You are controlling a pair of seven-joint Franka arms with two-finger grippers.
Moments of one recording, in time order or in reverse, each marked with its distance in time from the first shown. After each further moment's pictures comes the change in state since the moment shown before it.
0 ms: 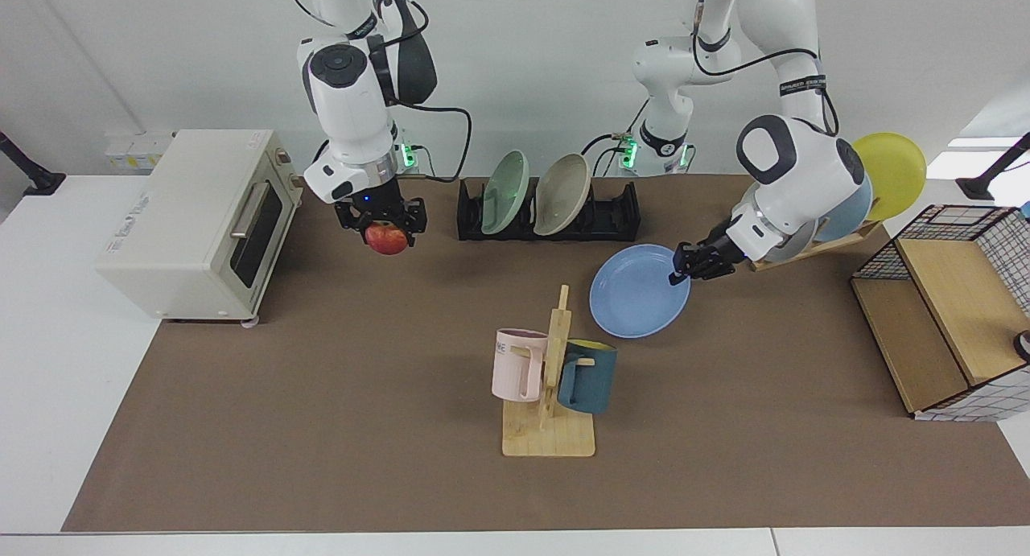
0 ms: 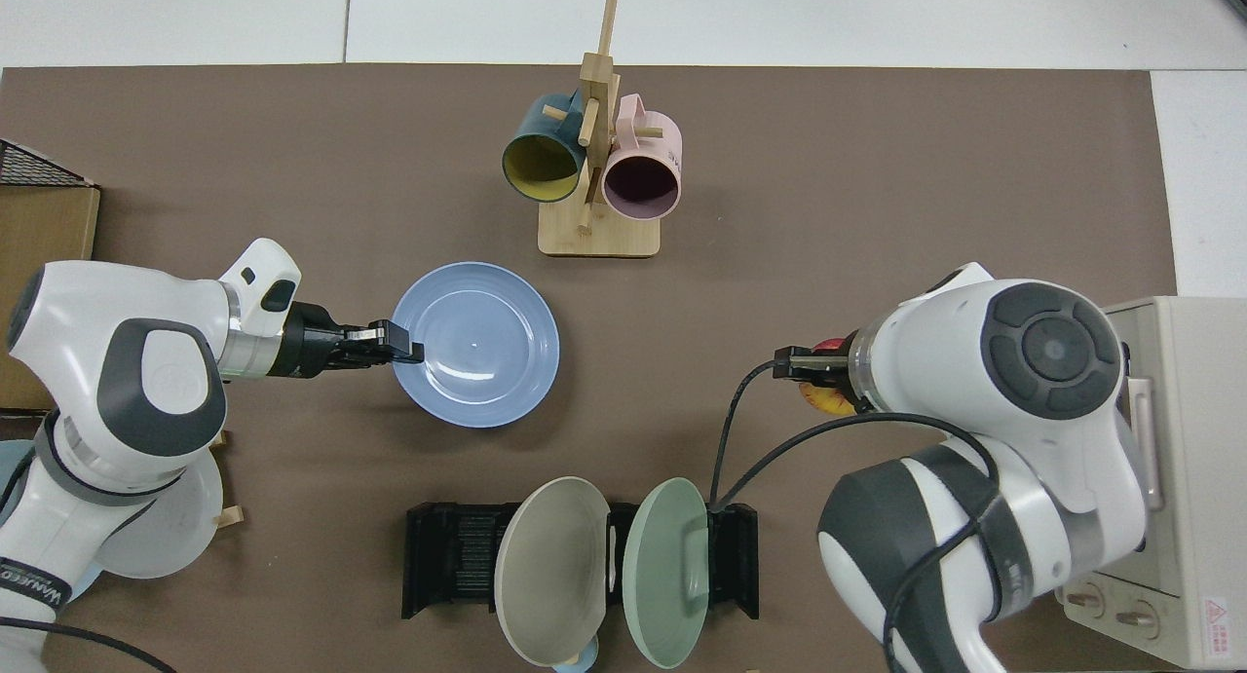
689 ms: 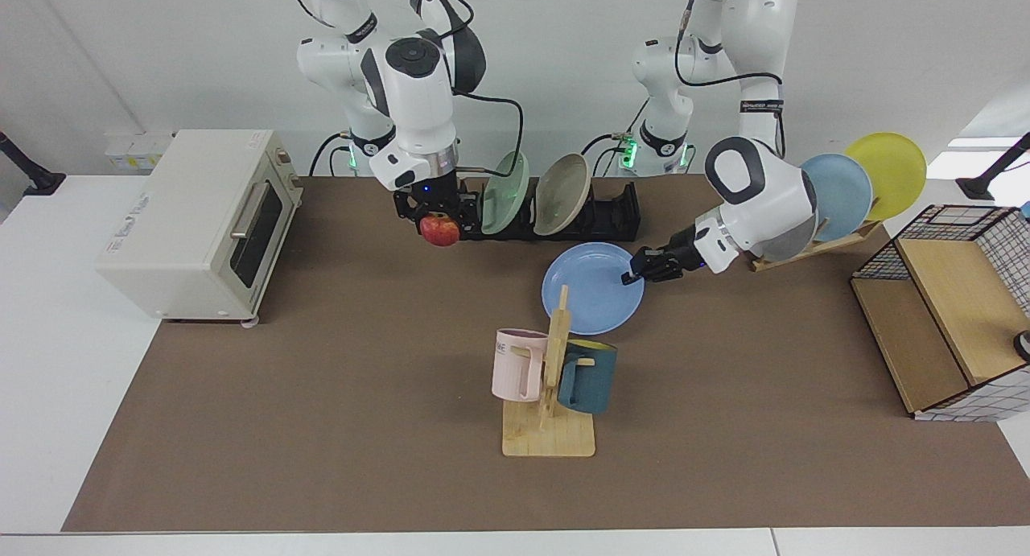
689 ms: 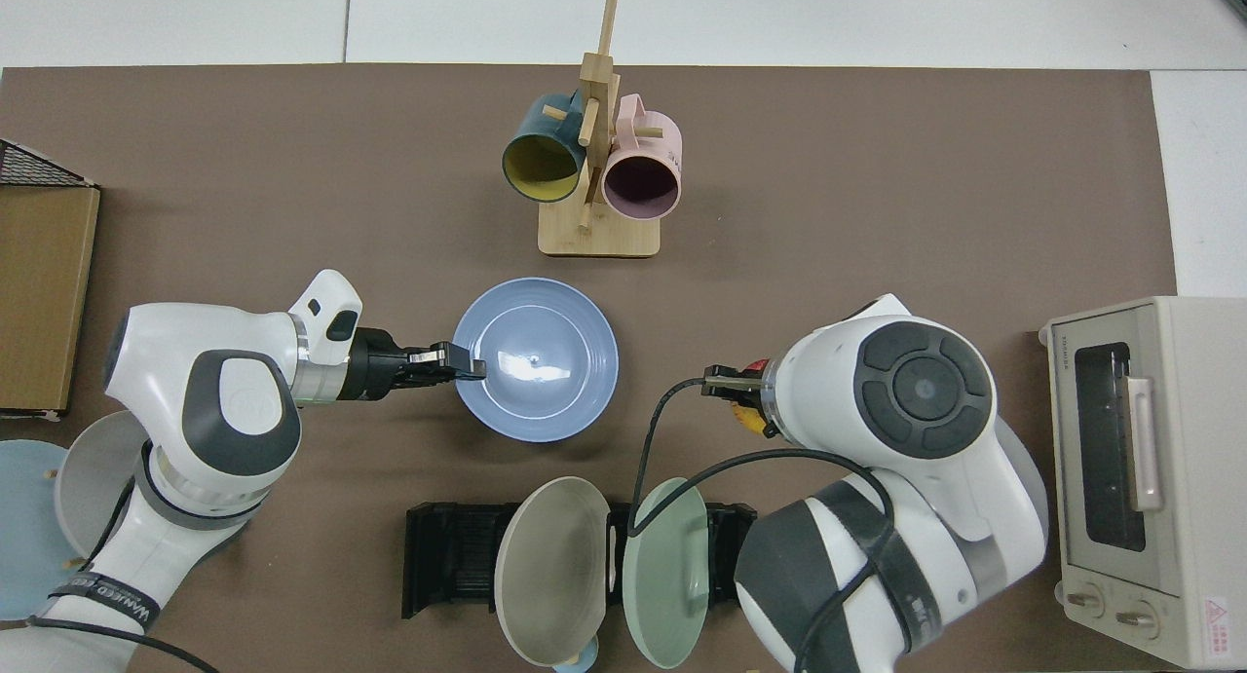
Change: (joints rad) left arm -0.010 0.012 -0.106 -0.091 -0.214 0.110 0.105; right arm 0.003 0.036 0.124 0.022 0.000 0.015 0.185
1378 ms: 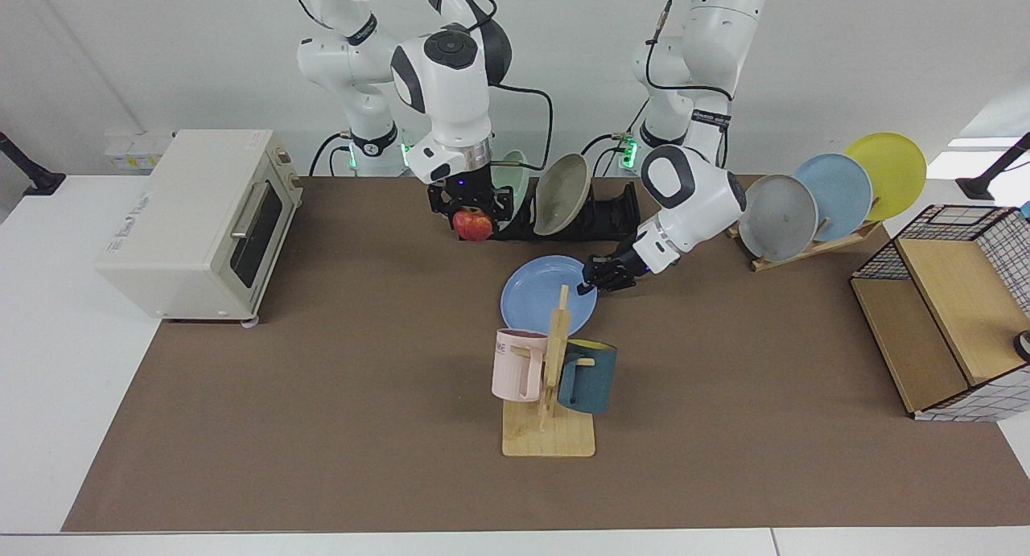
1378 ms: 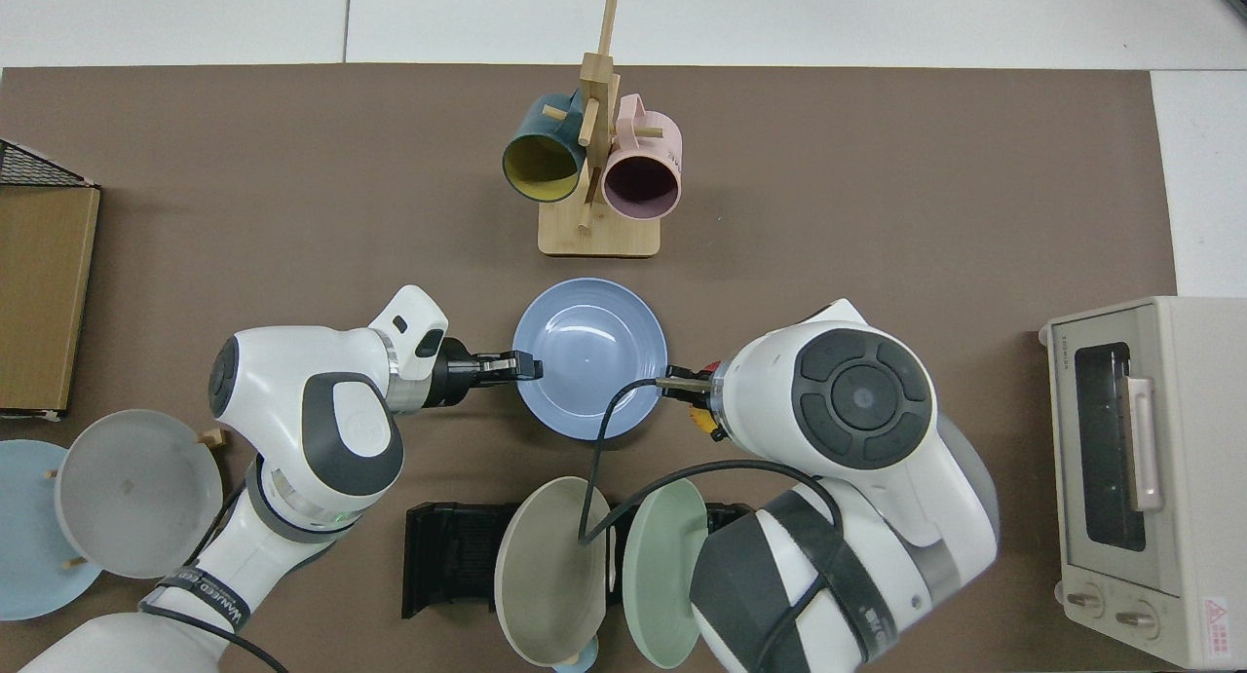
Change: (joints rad) left arm -0.027 0.056 -0.143 -0.011 -0.060 0.237 0.017; right arm 0.000 0.046 0.065 0.062 0.000 0.001 0.092
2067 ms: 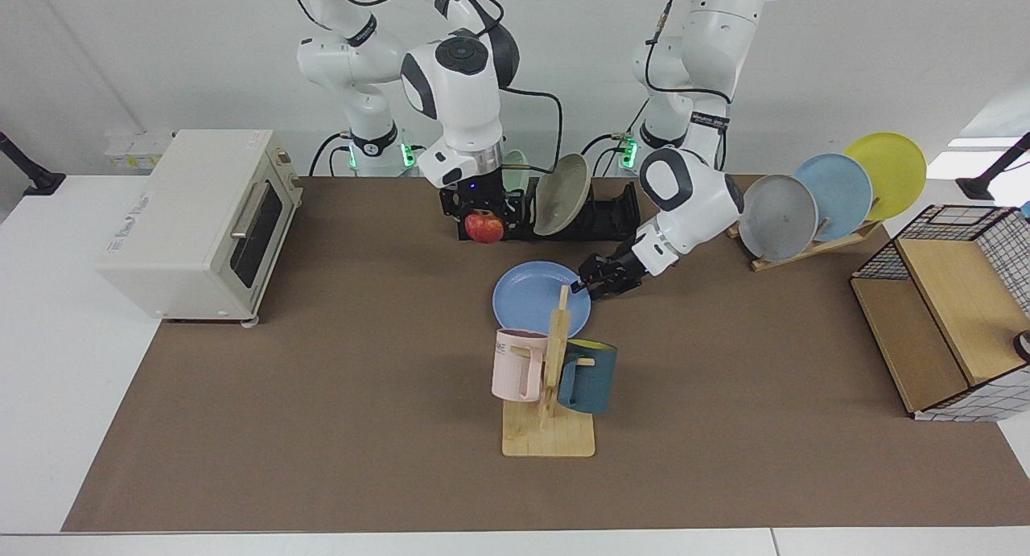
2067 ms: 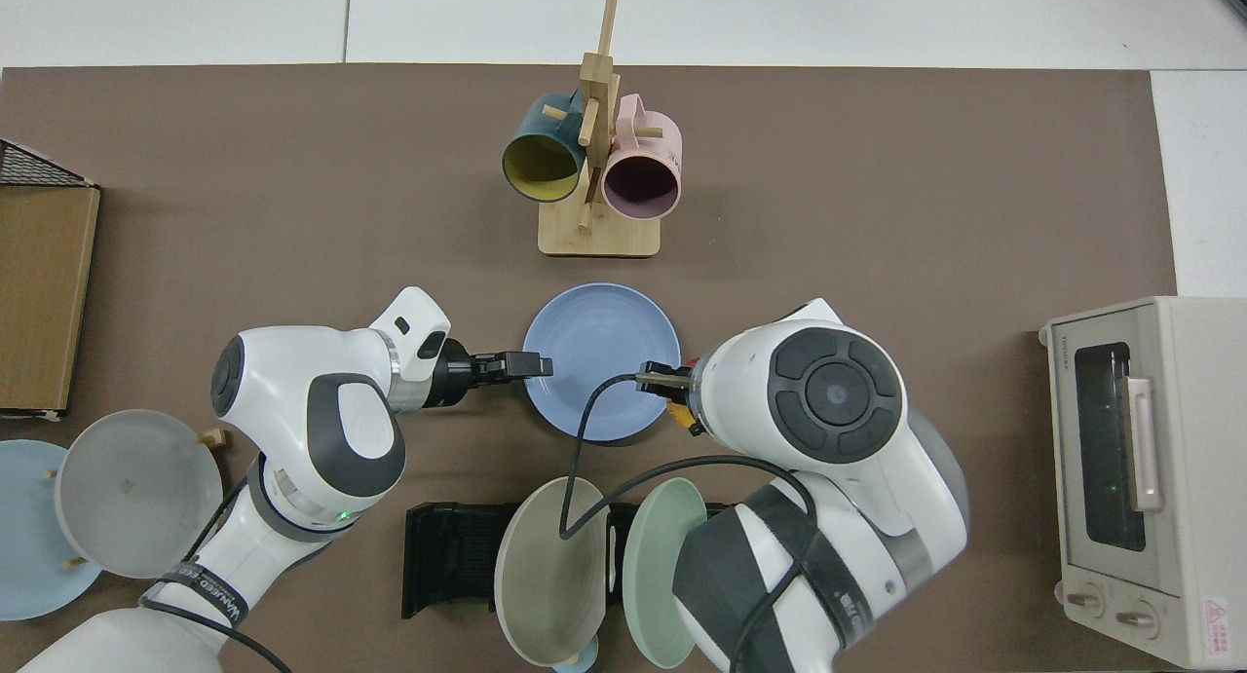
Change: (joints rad) left arm 0.000 0.006 0.002 -0.003 0.063 0.021 -0.005; right arm 0.003 0.042 0.017 0.008 0.000 0.053 0.027
